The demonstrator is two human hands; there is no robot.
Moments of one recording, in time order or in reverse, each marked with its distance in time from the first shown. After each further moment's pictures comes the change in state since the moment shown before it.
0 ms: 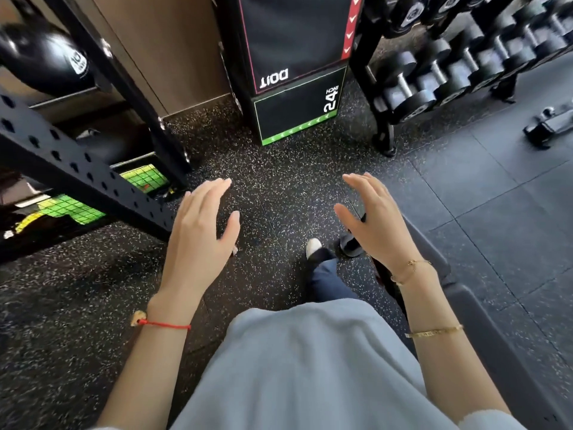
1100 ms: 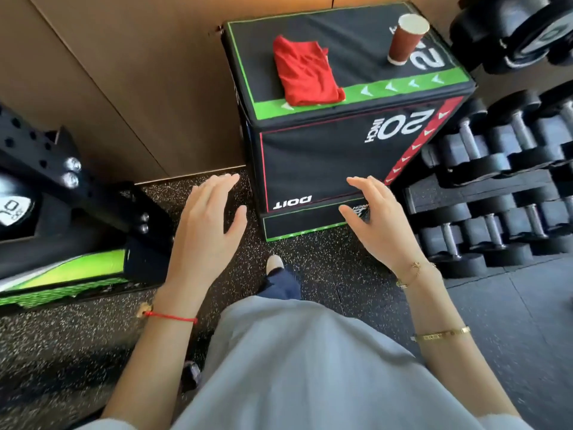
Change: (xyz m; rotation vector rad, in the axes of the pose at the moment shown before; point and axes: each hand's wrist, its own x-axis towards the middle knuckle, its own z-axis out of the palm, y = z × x) left_hand 0.633 -0.068 0.057 -0.037 0.165 -0.107; right_hand 0.683 0.041 -0.022 -0.046 -0.078 -0.161
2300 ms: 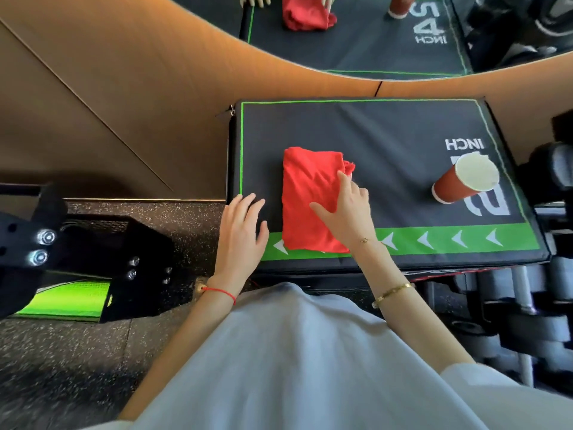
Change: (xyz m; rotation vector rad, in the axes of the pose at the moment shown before) left_hand 0.320 -0.039 0.148 0.124 0.021 -0.210; right_hand 0.403 0.046 0.041 -0.092 -0.186 0.066
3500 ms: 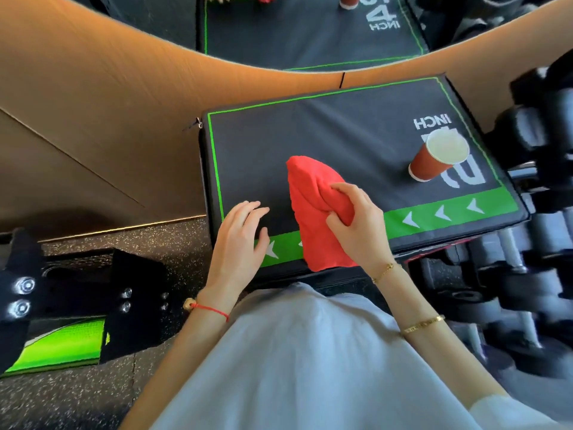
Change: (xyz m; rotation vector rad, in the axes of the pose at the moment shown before) left_hand 0.007 0.022 -0.016 -0.078 -0.092 0.181; right_hand -0.052 0.020 -0.023 0.349 0.244 -0.052
